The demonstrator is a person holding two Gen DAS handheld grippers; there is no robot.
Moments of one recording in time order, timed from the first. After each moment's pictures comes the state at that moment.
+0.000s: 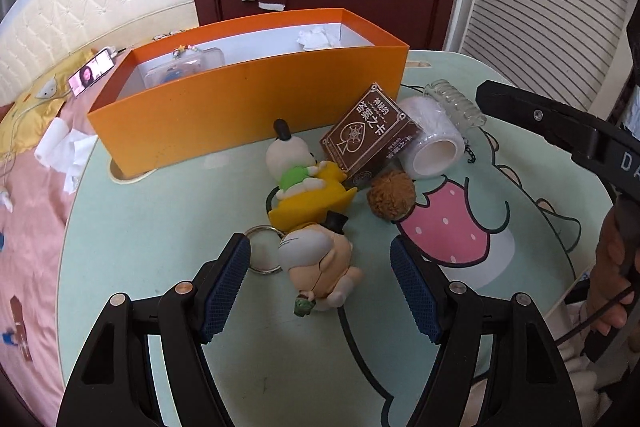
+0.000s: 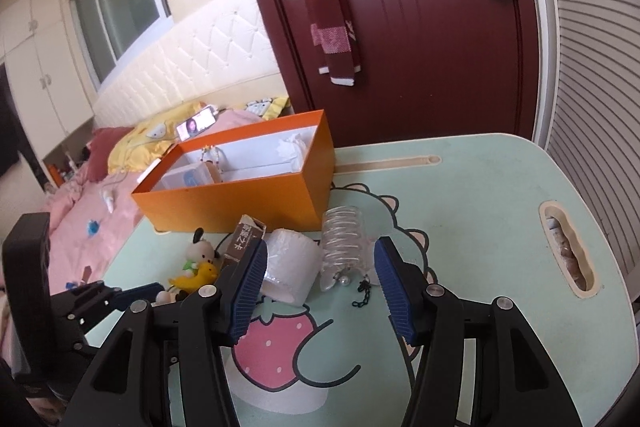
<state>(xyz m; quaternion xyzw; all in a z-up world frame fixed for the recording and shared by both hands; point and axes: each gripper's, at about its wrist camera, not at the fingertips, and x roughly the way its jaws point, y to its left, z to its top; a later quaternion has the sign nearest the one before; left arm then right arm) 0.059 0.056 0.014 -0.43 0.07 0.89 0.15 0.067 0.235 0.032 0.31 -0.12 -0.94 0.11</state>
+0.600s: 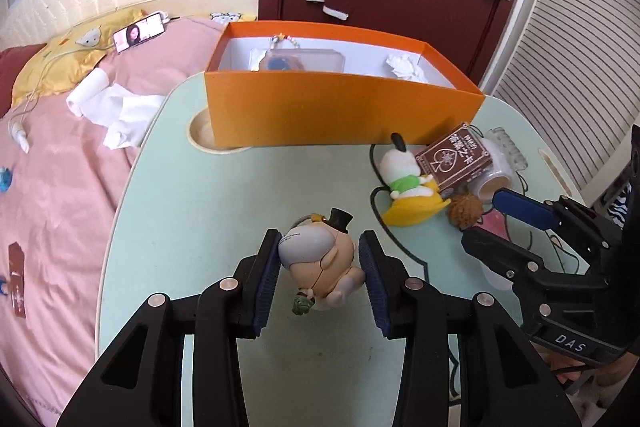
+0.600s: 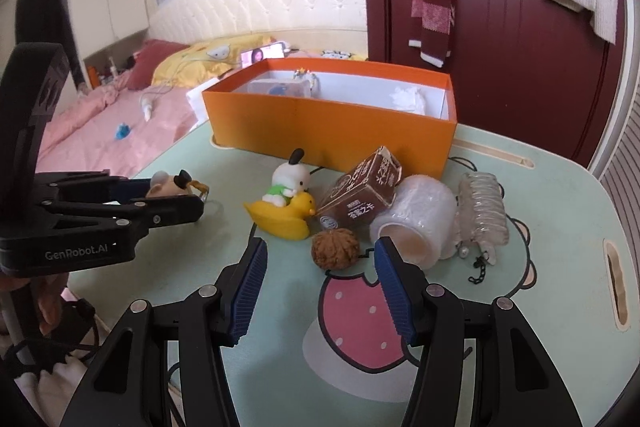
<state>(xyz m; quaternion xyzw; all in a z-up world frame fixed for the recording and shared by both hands) 0.064 -0.028 0.026 -0.43 -0.02 0.90 0.10 0.075 0.149 0.007 0.35 0.01 -0.91 0.21</state>
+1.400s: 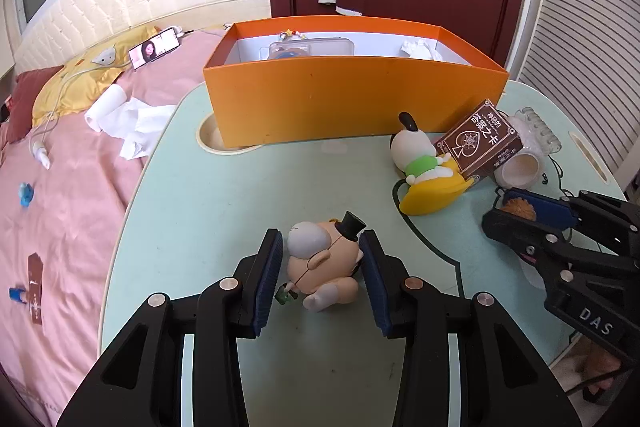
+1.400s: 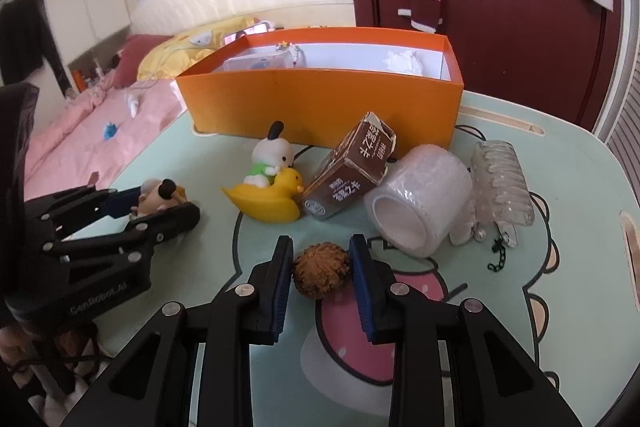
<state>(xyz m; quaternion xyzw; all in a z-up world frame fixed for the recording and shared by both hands) 0.053 -0.011 0.008 -0.41 0.03 0.91 0.05 0.063 0.149 -0.007 0.38 -0.01 -0.90 0.19</state>
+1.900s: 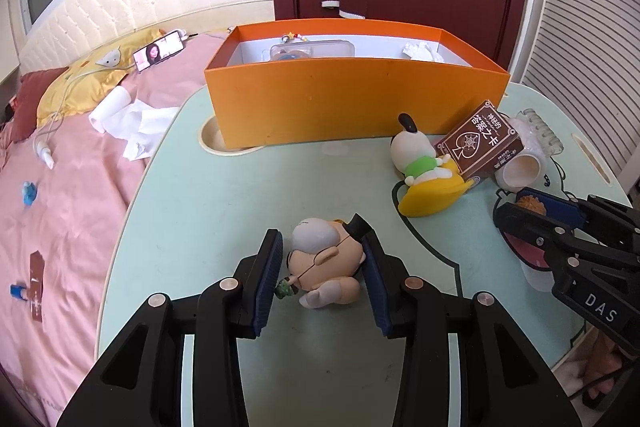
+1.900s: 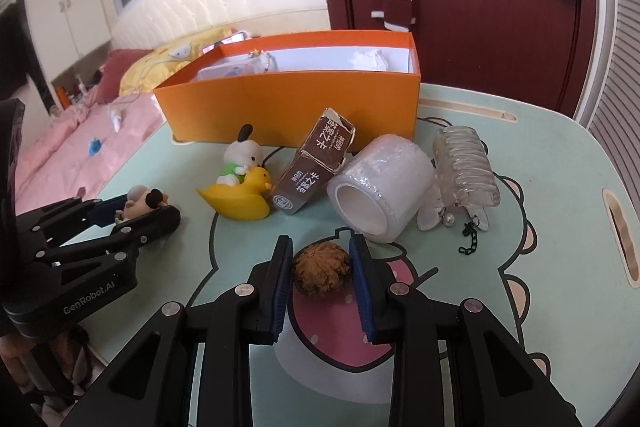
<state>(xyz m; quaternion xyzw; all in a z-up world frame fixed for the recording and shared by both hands) 0.054 -0.008 0.006 -0.40 0.03 0.91 0.05 0.064 0.163 -0.010 0.38 -0.03 -0.91 0.16</state>
